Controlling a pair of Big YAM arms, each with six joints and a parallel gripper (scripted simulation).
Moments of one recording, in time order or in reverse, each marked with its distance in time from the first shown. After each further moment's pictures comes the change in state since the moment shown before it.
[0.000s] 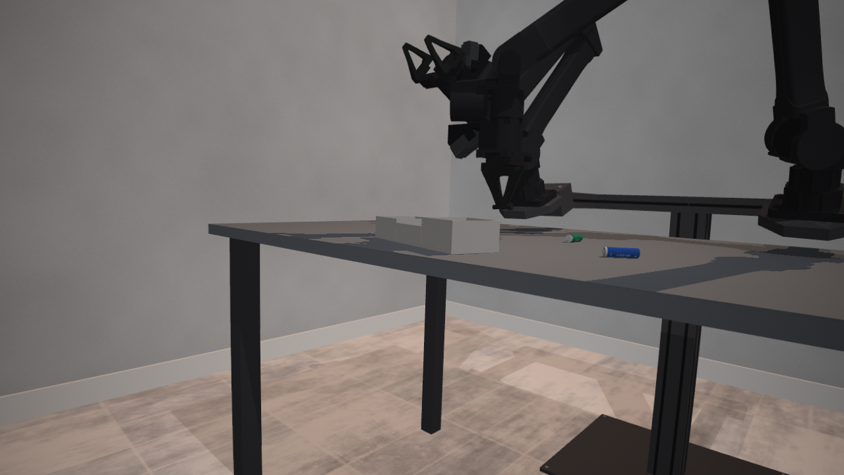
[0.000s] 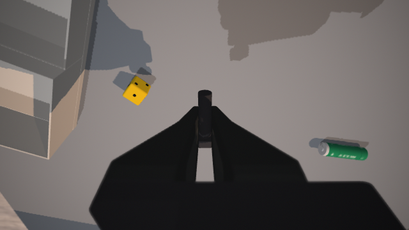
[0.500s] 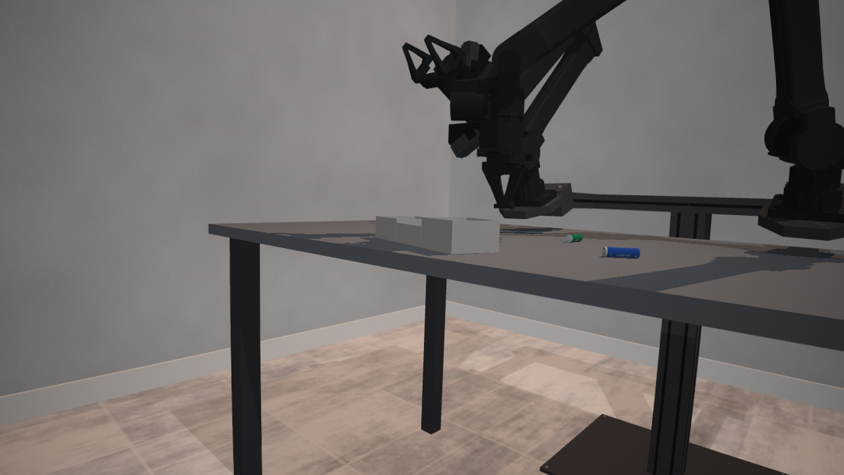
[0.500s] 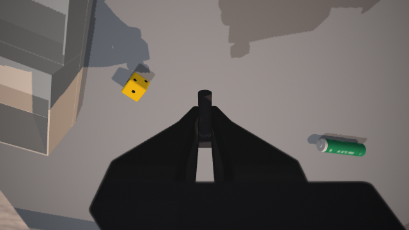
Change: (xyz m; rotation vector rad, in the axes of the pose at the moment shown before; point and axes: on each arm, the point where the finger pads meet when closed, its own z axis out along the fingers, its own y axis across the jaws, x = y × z) left arm 0.002 -0.001 -0.002 0.004 0.009 0.000; right arm 0.000 0.000 0.000 0.000 0.000 0.000
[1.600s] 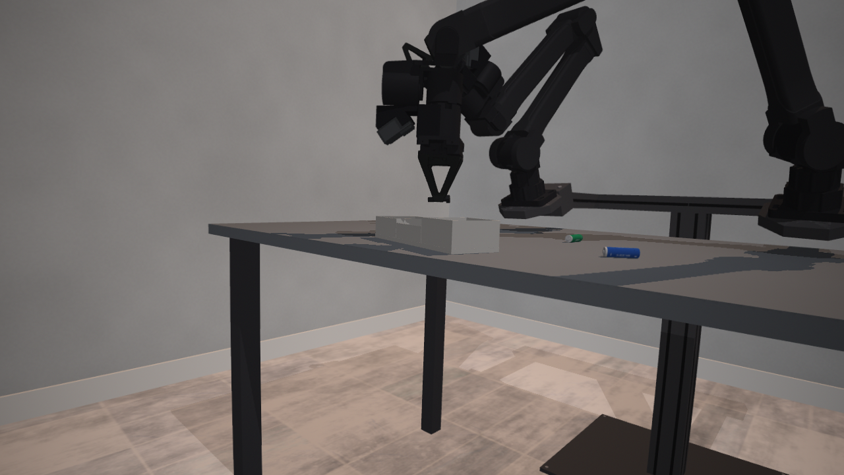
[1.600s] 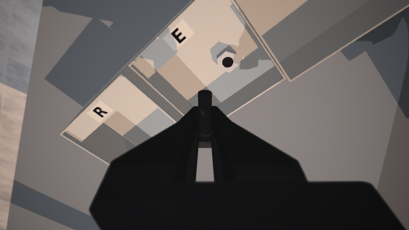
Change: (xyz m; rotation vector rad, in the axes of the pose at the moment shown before) left arm -0.064 0.114 -0.008 -0.005 -0.022 -0.424; right arm 0.000 0.000 0.000 0.000 0.000 0.000
